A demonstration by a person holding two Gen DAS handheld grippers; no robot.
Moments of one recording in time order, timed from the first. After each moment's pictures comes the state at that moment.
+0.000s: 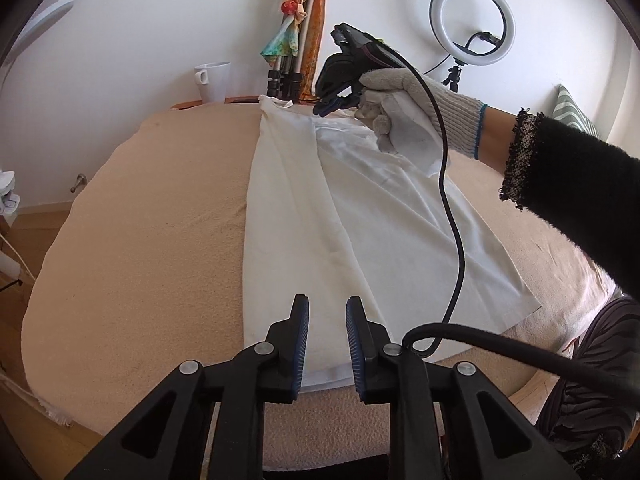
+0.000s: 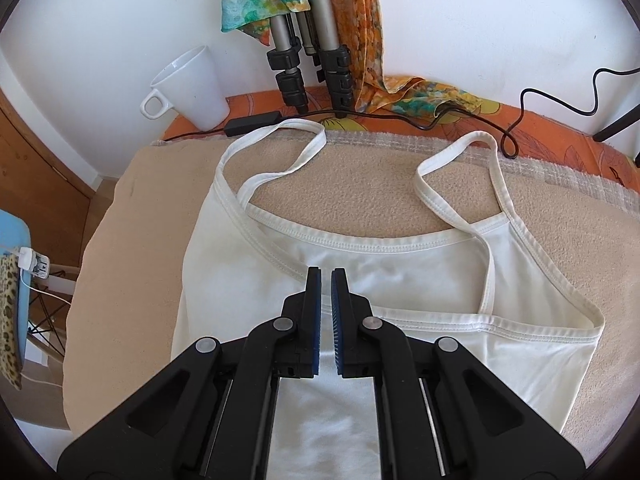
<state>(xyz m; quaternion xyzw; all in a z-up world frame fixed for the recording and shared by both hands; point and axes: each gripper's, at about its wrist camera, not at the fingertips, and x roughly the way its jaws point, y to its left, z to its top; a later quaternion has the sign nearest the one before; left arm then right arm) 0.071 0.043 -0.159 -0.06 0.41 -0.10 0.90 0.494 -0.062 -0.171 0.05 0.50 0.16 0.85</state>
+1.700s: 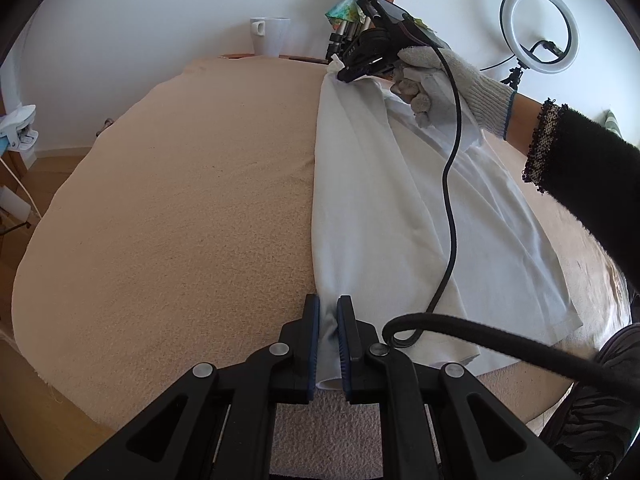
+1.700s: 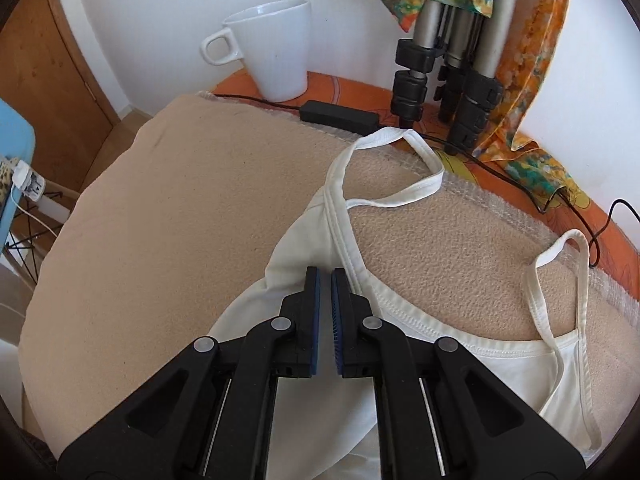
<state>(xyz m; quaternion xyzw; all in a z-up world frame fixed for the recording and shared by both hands) 0.087 0.072 -0.197 -0.10 0.46 -0.04 0.88 0.530 0.018 -0.187 -0.07 0.48 0.24 0.84</state>
